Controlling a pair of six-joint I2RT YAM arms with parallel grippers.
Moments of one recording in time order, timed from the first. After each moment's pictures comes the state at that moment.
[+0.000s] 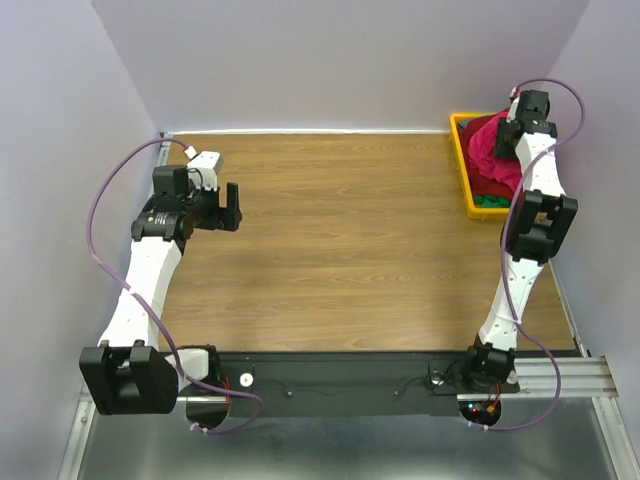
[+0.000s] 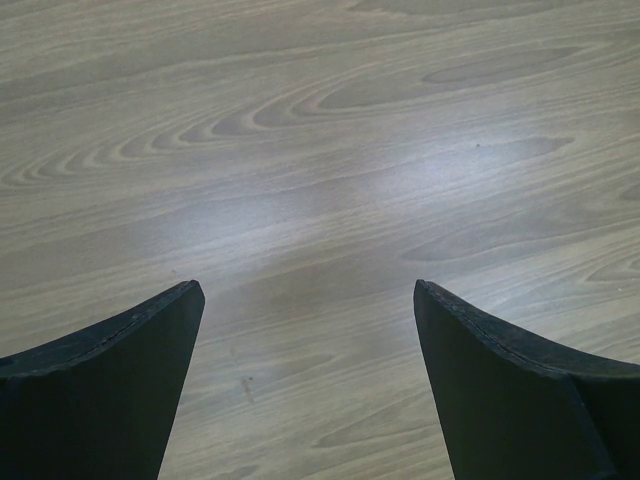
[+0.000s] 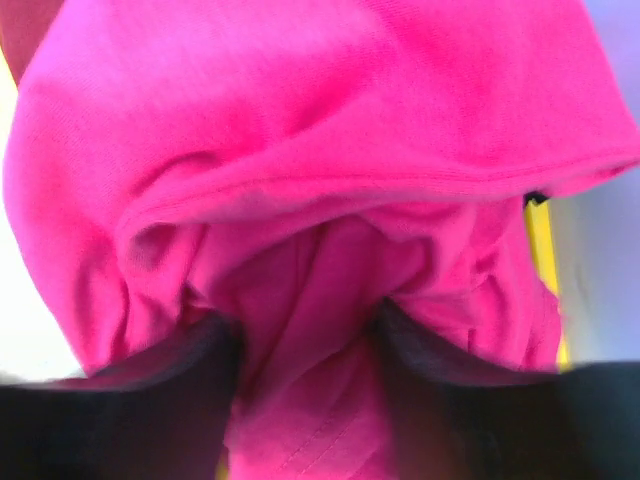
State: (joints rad) left arm -0.01 1.16 1.07 -0.59 0.25 0.08; right arm -0.25 2.34 2.27 -0.71 0.11 -0.12
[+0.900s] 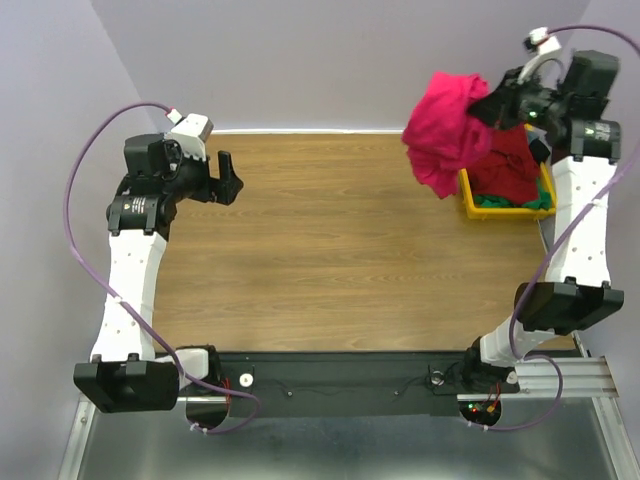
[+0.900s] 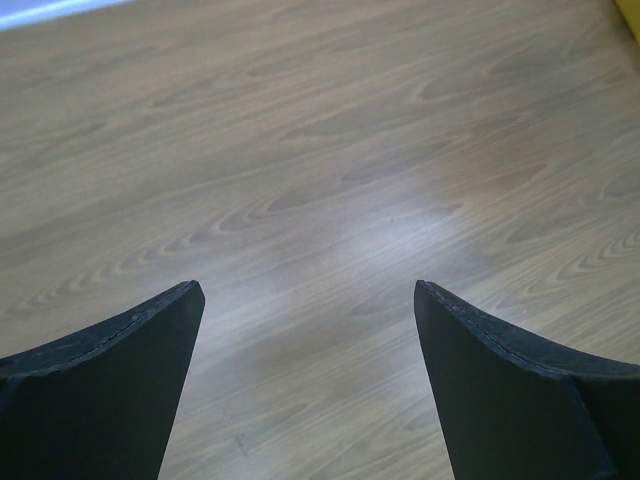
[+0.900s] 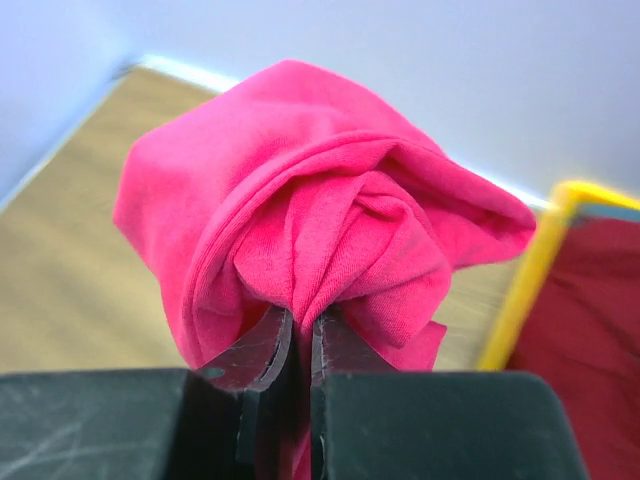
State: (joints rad) left arm 0.01 1.18 1.35 -0.67 0.43 0.08; right arm -0.21 1.61 2.08 -0.77 -0.73 -0.07
